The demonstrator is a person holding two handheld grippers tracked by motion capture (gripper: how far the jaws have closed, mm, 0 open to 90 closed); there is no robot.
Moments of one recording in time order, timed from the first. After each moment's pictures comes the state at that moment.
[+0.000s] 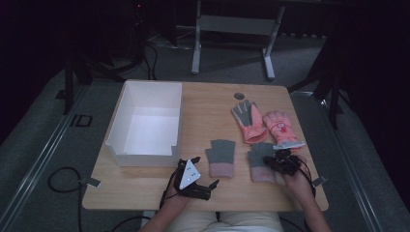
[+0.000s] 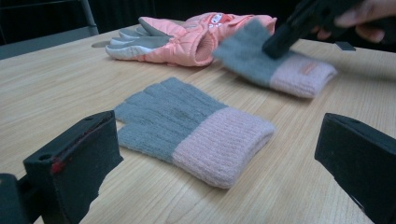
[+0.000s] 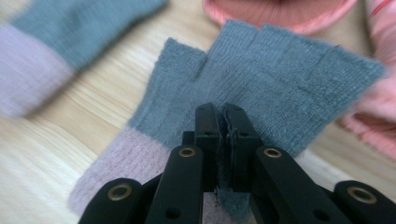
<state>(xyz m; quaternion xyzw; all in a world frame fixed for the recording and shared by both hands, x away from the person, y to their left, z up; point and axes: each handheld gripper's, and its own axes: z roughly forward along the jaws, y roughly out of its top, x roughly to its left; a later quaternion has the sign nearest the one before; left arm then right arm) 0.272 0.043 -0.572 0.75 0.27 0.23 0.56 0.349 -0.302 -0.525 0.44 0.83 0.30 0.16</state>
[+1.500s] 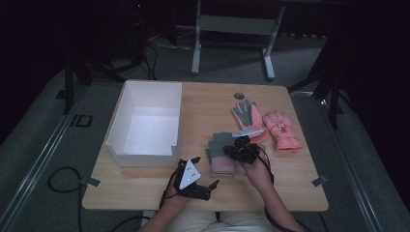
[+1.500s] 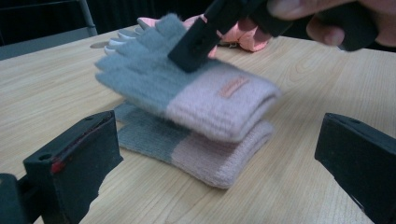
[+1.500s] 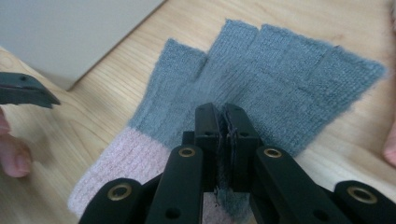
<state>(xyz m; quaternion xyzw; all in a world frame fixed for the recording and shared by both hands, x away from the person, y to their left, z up) 0.272 0.043 -0.572 0.76 0.26 0.23 0.56 0.368 -0.172 -0.505 0.41 0.83 0.35 0.12</state>
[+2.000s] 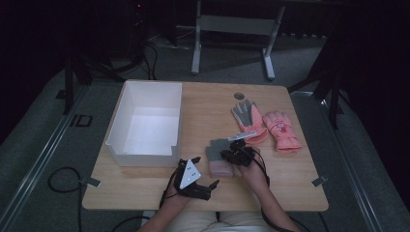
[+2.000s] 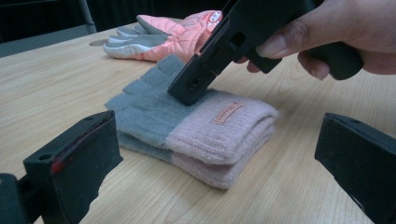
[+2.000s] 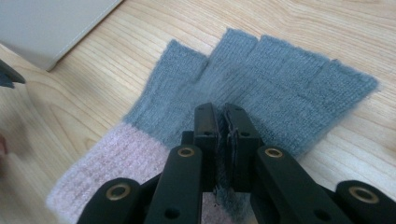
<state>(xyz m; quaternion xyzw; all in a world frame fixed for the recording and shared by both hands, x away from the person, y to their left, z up) 0.272 0.043 -0.572 0.76 0.27 0.22 0.55 0.373 -0.165 -0.531 0.41 0.84 0.33 0.10</state>
